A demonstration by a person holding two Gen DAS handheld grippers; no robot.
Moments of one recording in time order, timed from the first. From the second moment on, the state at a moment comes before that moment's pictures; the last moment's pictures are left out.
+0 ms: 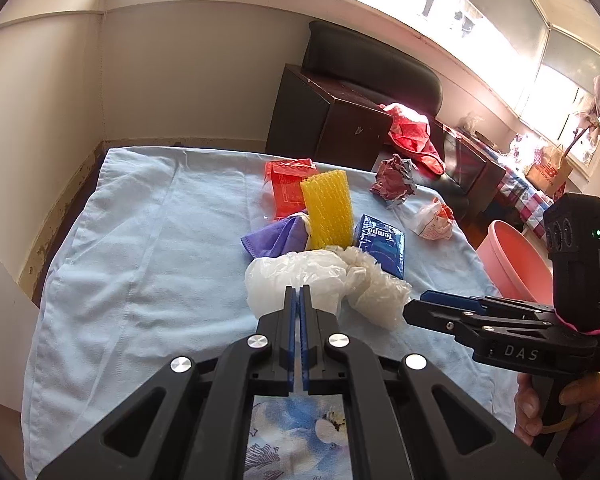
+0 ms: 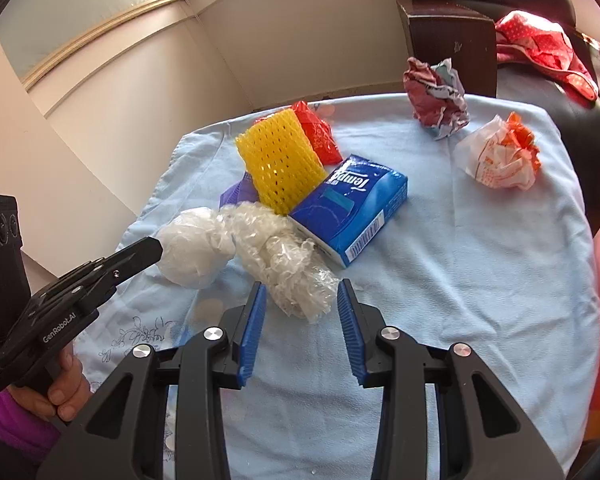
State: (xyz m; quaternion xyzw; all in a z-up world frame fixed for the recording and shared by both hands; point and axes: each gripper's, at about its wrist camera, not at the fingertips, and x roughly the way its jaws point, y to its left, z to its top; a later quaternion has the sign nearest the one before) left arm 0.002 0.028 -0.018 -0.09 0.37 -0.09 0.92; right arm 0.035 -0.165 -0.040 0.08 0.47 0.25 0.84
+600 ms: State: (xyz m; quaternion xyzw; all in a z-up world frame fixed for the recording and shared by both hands) left arm -0.005 0.034 -0.021 -0.10 0.38 -0.09 0.91; right arm 0.032 -0.138 -0.042 0.03 0.45 0.26 0.85
